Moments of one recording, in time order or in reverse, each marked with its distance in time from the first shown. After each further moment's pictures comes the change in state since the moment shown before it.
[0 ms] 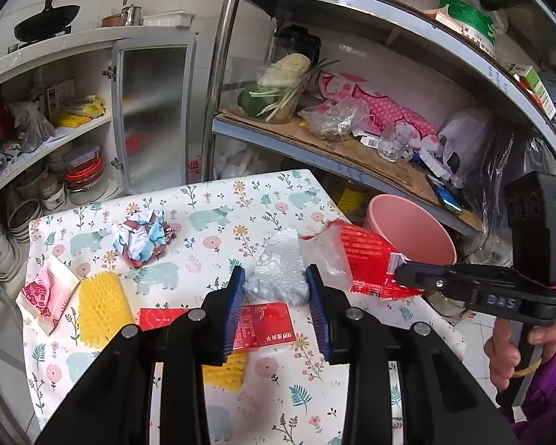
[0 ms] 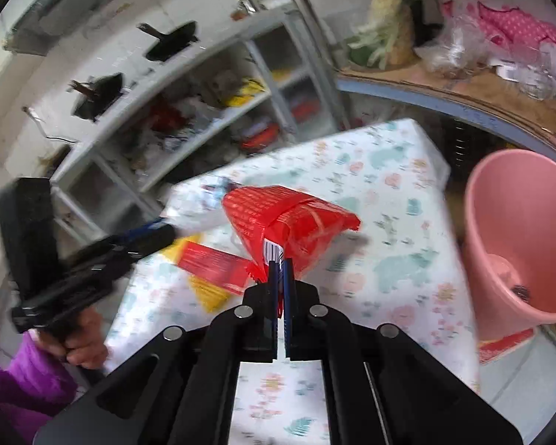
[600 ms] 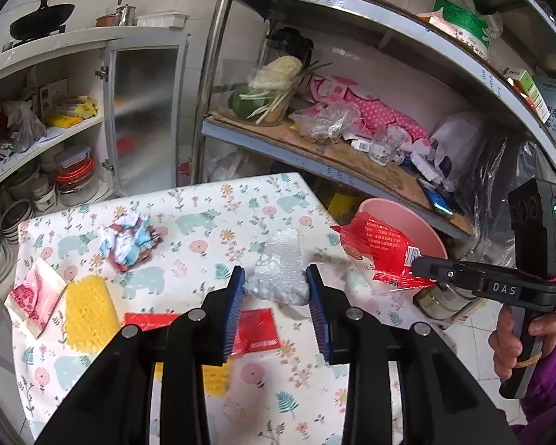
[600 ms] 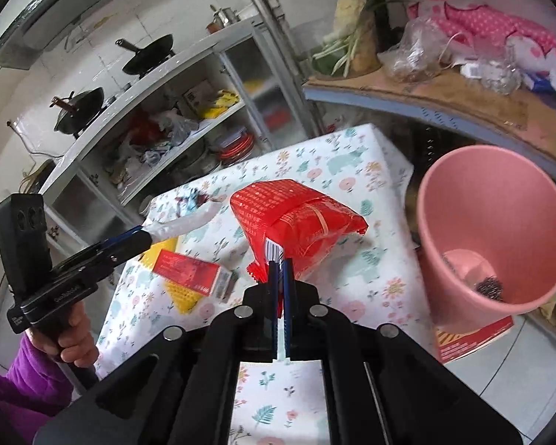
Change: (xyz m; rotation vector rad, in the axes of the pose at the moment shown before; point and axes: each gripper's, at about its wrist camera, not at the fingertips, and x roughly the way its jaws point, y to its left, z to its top) left arm 0.006 -0.006 0.004 -0.008 -0.017 -0.046; right arm -0.035 -0.023 -0.002 0.024 -0.075 -0.102
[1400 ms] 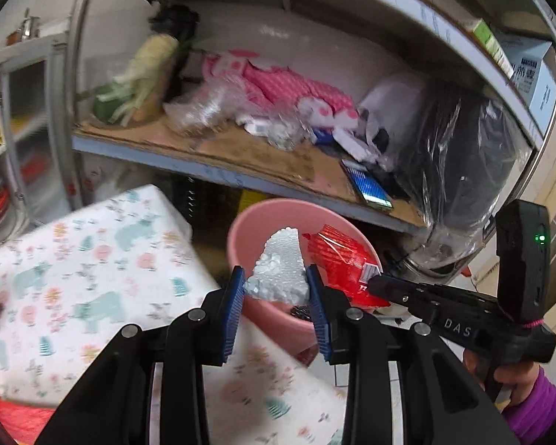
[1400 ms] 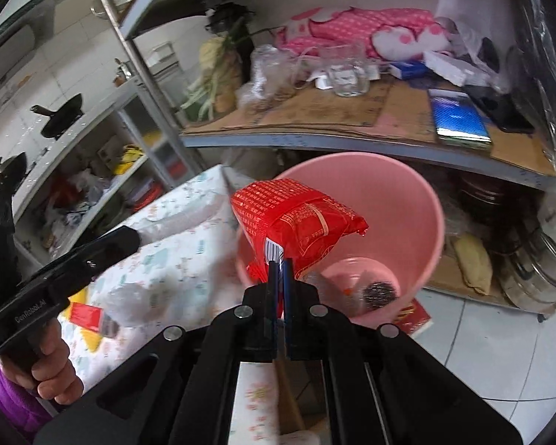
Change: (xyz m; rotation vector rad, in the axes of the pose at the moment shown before) left arm 0.133 -0.161 0.040 0.140 0.087 -0.214; right arm -0.040 -0.132 -0.008 0.196 -0.125 -0.275
